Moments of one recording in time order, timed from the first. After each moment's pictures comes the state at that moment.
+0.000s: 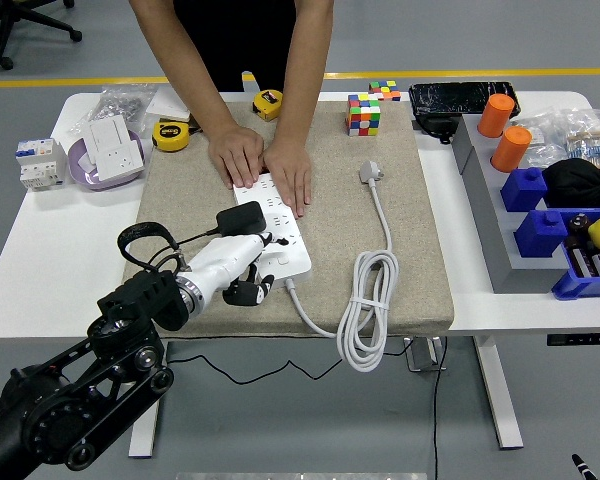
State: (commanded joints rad) left arm -0.32 0.15 -0.88 -1.45 2.06 -0.15 0.39; right arm 0.07 -0.12 1.38 0.18 -1.29 -0.05 0.09
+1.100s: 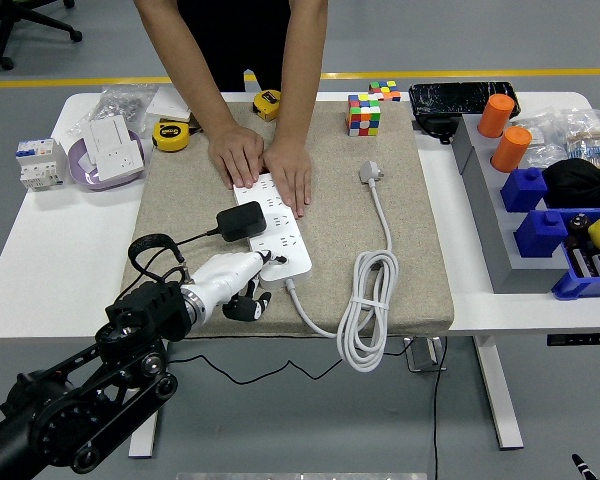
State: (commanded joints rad) left arm -0.32 0.14 -0.85 -1.39 2.06 -0.18 0.40; right arm 0.07 -0.12 1.38 0.18 -1.30 -0.05 0.09
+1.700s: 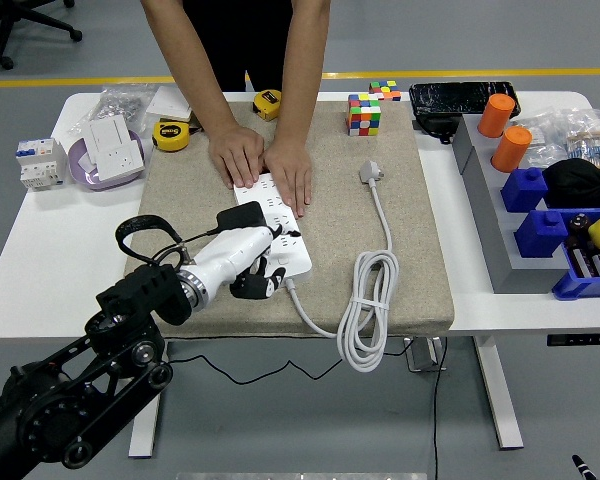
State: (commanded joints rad) left arm -0.33 0.14 -0.95 -1.56 1.98 -0.15 0.32; right arm 0.07 -0.12 1.38 0.18 -1.30 -0.05 0.09
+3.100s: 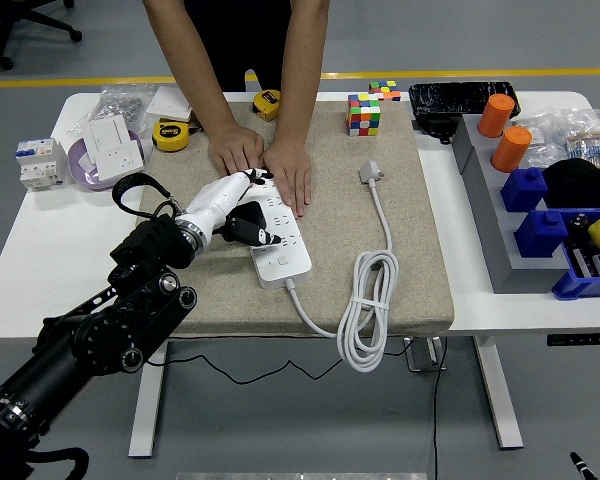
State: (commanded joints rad) left arm -0.56 0.00 -0.99 -0.95 2.01 0.08 0.19; right arm 0.07 -0.12 1.37 0.18 -1.29 -0.05 0.08
